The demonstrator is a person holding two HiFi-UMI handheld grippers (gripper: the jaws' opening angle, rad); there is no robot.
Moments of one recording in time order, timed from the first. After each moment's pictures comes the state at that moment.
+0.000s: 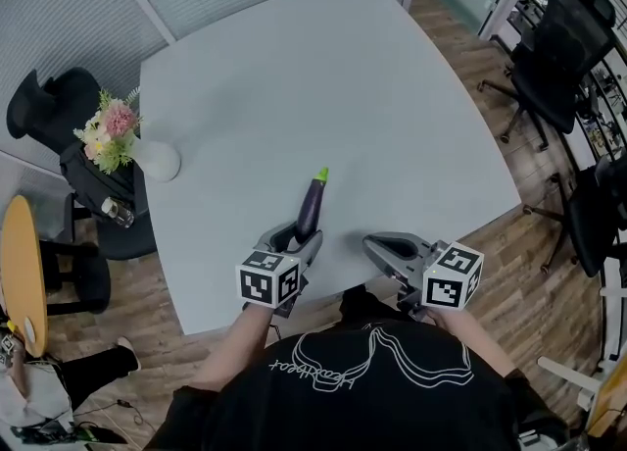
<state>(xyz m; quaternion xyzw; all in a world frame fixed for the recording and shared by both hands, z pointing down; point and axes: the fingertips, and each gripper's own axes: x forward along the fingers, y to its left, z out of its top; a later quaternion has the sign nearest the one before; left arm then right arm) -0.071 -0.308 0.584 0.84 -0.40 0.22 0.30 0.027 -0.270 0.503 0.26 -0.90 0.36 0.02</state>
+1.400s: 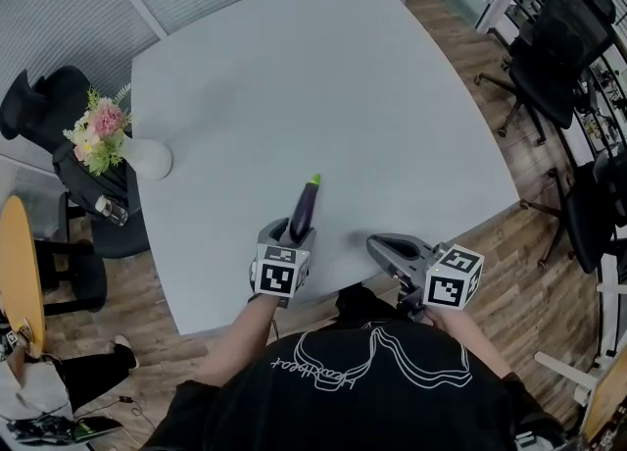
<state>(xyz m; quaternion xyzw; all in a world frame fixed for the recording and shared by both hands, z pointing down) -0.079 -0.318 0.653 0.80 -0.43 0.33 0.25 0.047 -0.271 0.527 0.28 -0.88 0.40 0.01</state>
